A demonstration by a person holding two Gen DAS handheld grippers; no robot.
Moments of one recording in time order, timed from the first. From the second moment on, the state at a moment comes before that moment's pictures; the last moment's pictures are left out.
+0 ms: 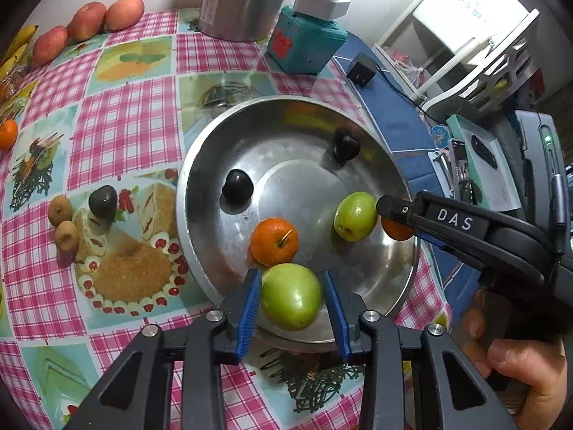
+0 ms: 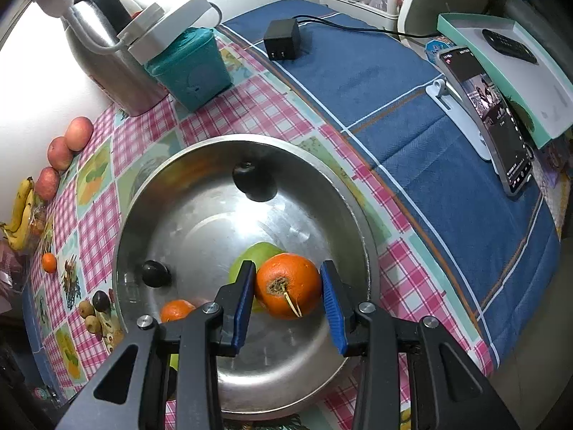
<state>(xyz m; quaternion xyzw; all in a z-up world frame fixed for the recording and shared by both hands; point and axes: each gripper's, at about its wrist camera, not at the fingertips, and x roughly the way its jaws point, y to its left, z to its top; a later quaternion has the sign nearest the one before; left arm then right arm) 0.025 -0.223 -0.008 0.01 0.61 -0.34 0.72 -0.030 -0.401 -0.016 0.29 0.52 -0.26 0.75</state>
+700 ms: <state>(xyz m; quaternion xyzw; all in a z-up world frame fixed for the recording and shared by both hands) 0.075 -0.147 0.017 0.00 0.57 -0.18 0.80 -0.025 -0.375 0.011 0.27 0.50 -0.24 0.79</state>
